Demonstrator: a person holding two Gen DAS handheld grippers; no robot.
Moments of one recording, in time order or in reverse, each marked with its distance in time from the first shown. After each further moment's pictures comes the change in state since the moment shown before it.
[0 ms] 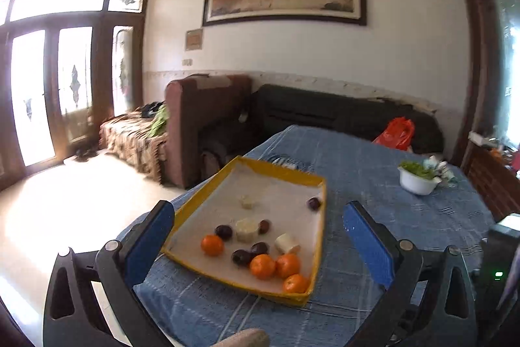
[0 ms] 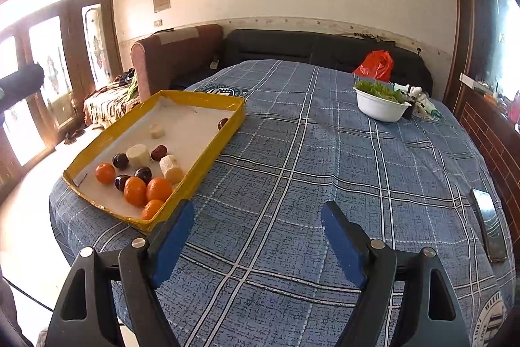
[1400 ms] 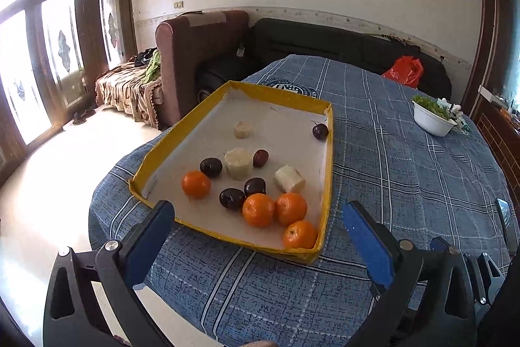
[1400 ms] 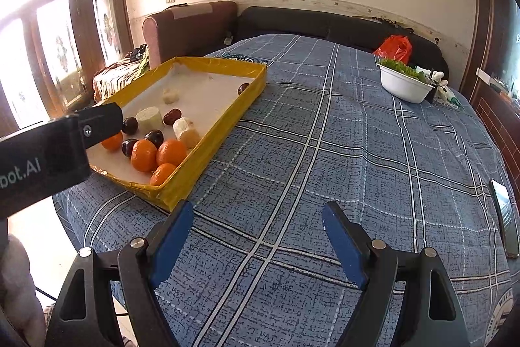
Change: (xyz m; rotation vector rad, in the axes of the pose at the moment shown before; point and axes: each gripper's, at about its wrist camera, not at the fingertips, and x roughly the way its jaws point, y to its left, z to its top) left arm 0.055 -0.014 -0.033 0.039 0.291 -0.010; right arm 0.026 0.023 -0.022 -0.044 0.094 0.045
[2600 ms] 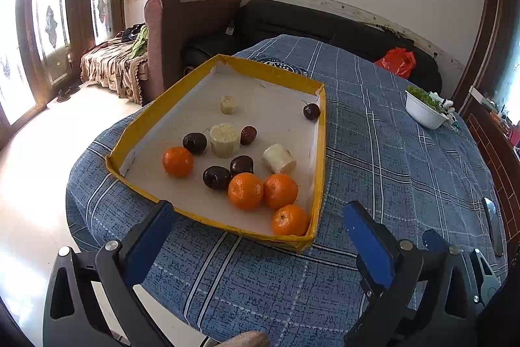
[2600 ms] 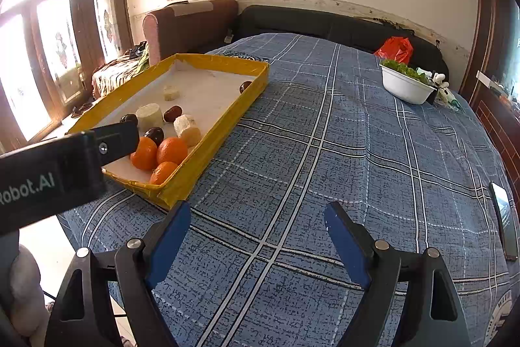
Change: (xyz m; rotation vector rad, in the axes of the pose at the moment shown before) left arm 0.021 0.006 -0.006 -0.045 0.094 -0.083; right arm 0.004 0.005 -0.001 -0.012 0.006 -0.009
